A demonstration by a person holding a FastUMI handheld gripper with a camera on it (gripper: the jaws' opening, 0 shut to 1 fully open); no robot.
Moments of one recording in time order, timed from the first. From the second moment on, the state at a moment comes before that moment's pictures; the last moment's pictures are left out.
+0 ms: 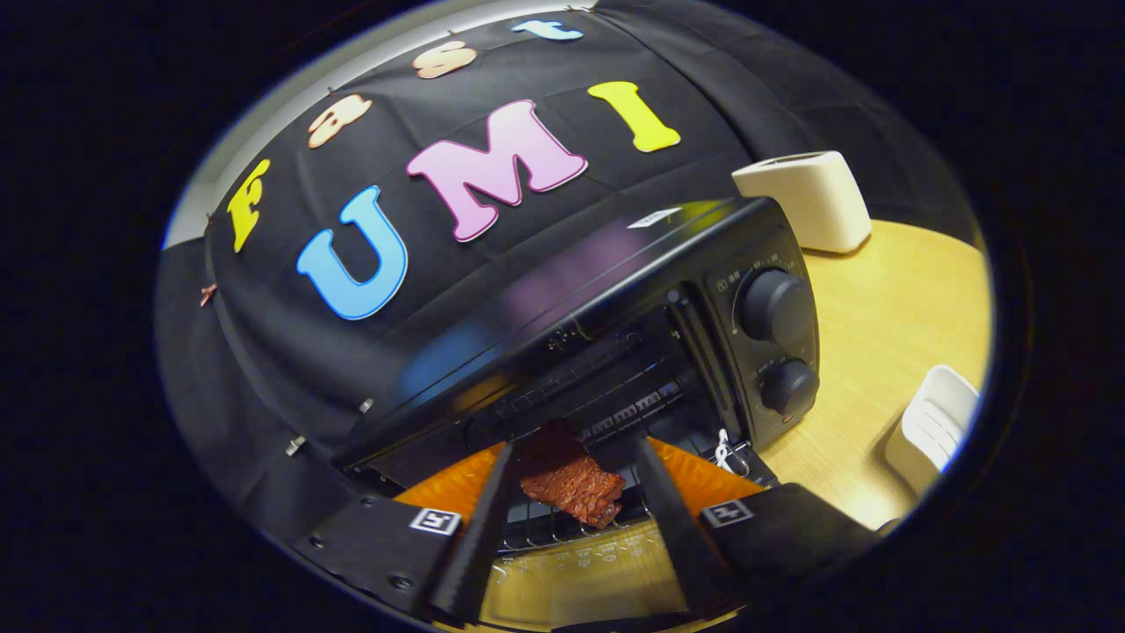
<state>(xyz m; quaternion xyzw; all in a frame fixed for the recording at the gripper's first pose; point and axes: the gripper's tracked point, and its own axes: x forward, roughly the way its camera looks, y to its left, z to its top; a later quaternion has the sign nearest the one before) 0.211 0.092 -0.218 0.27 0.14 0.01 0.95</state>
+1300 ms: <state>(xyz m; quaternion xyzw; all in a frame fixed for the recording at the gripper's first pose) 0.034 0.085 -0.289 -0.03 0.38 0.07 0.92</state>
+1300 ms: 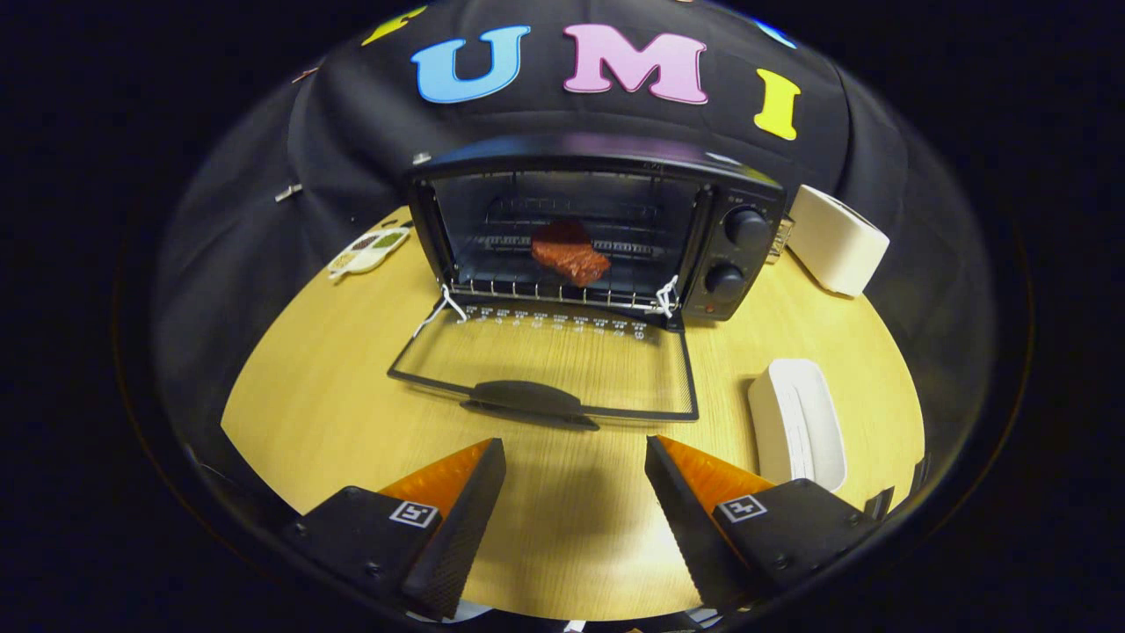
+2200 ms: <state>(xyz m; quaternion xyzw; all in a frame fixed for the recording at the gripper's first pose) 0.067 0.101 -0.321 0.00 0.40 0.05 0.92</state>
